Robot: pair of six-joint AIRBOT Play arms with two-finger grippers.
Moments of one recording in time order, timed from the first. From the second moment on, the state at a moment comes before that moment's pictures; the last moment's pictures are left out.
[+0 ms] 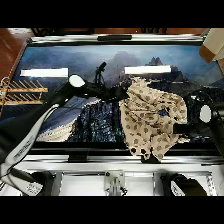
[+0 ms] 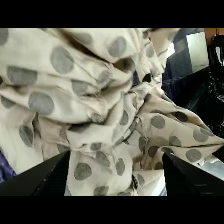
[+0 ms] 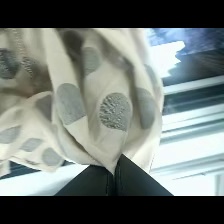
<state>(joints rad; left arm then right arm) -0.51 -1.73 1.53 0.51 -0.93 -1.32 0.03 -0.89 0.88 -1.73 1.55 1.73</state>
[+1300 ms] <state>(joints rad) -0.59 -1.78 1.74 0.70 -0.80 -1.52 0.03 -0.85 1.06 -1.67 1.45 1.66</state>
